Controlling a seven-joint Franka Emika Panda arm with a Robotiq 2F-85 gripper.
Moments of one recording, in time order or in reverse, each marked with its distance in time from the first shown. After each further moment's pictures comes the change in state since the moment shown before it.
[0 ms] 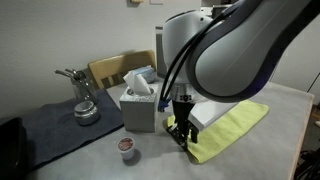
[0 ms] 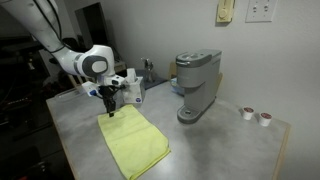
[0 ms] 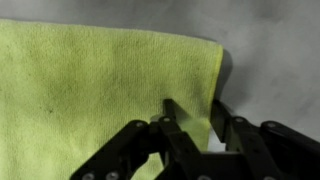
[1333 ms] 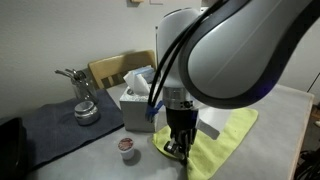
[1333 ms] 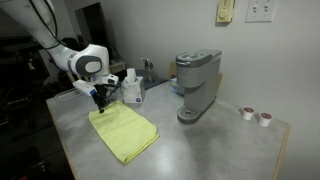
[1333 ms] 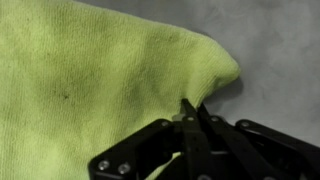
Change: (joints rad) arm -0.044 -0.002 0.115 -0.003 0.100 0.000 -0.302
